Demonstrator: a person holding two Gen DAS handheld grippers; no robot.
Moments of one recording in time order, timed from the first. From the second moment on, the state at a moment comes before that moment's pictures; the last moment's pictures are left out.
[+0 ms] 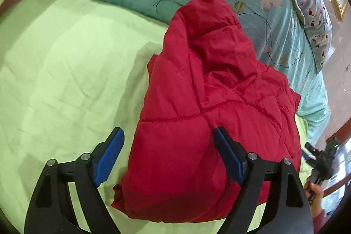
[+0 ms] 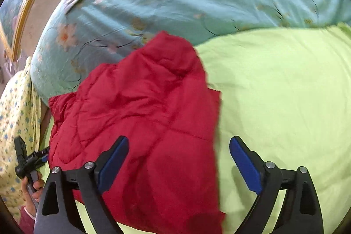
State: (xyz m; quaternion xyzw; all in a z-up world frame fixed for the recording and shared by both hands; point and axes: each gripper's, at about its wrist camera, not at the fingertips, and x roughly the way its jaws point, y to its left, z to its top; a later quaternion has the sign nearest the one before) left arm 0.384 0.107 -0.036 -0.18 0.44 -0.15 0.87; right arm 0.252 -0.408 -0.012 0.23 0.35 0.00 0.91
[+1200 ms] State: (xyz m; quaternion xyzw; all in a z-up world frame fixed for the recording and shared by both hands) left arm 0.340 0.089 -0.008 -0.21 0.43 -0.26 0.83; right arm 0.255 -0.382 -0.038 0.35 0.39 0.12 0.85
